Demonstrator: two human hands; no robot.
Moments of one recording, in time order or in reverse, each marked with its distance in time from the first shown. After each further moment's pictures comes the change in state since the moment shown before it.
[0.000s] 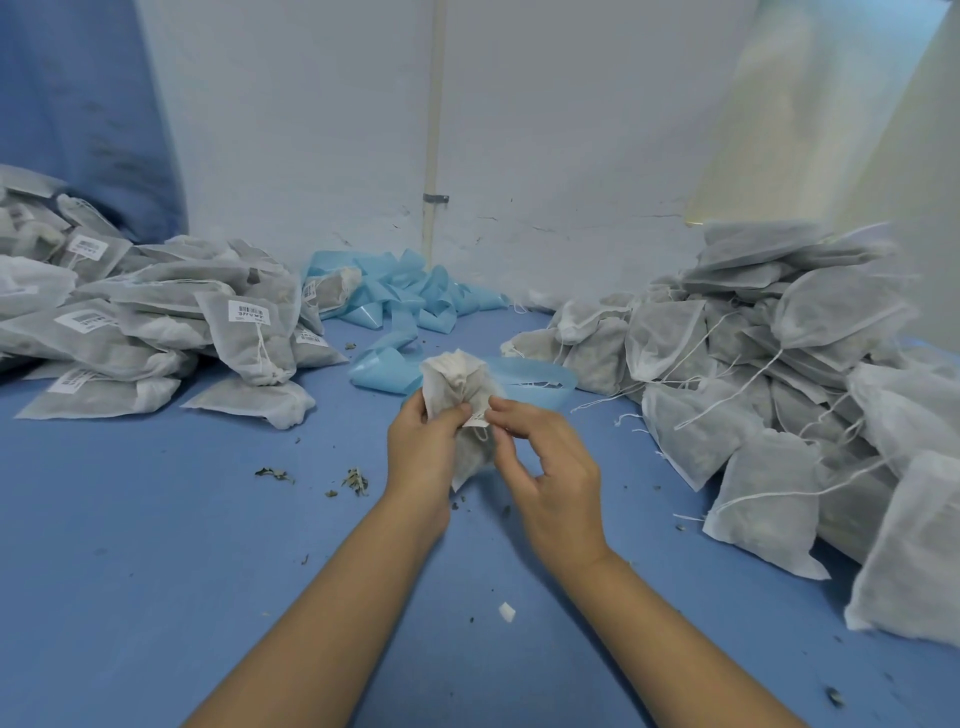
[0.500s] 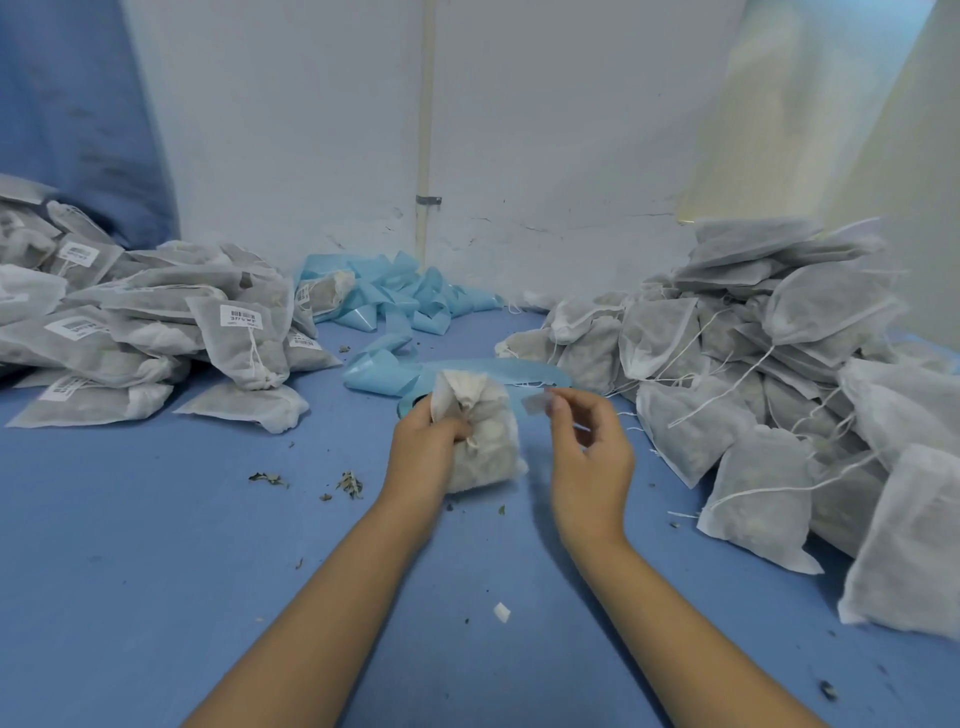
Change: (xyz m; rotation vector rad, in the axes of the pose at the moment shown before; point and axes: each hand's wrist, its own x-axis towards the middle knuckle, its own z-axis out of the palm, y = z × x) left_hand 0.004 -0.004 -0.004 0.265 -0.080 0.061; right_hand 0.010 0.015 -0.008 0.243 0.259 0.620
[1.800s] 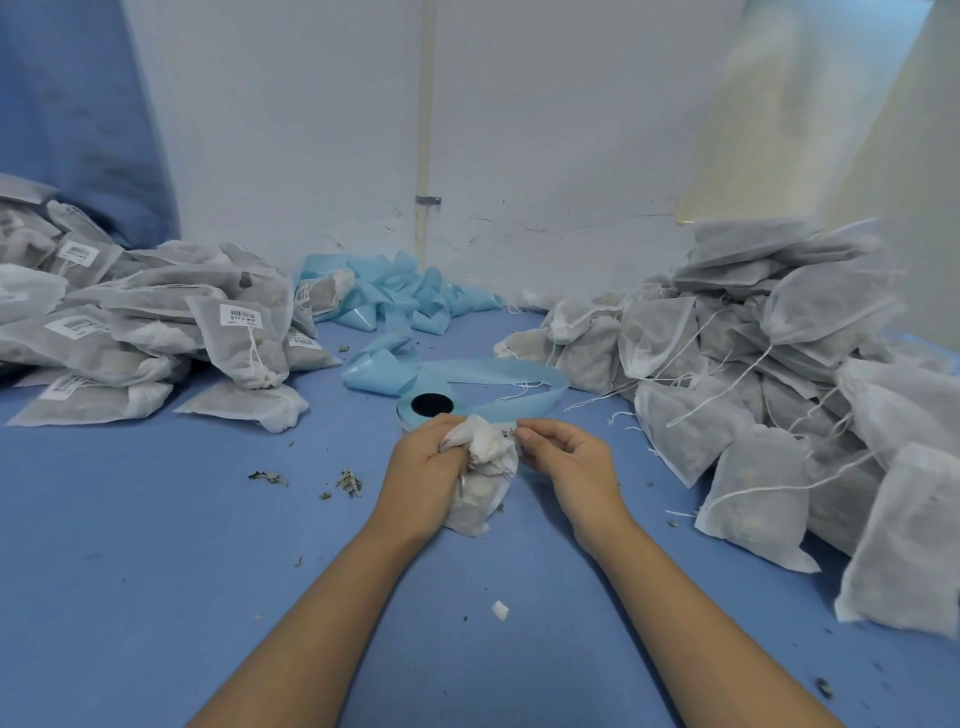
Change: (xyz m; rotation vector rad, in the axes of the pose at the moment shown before) left_hand -0.012 -0.015 -0.014 0.186 -0.220 0.328; right_hand 0.012 0.023 -0.011 0.206 -0.428 0.408
